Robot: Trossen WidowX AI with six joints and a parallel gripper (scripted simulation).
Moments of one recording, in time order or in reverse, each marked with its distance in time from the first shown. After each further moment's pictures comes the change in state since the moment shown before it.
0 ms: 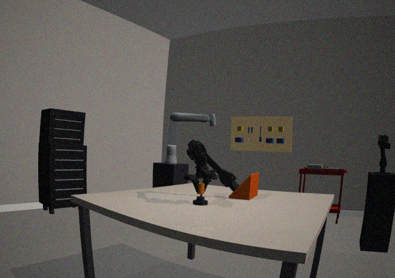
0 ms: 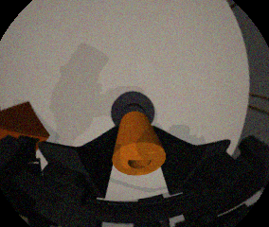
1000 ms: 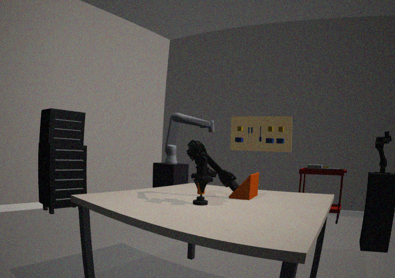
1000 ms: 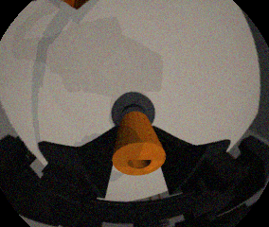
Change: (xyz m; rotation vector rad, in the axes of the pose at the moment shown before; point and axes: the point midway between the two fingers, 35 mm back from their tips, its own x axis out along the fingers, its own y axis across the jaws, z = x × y) arm 0.001 0.002 0.001 -1.376 0.001 0.000
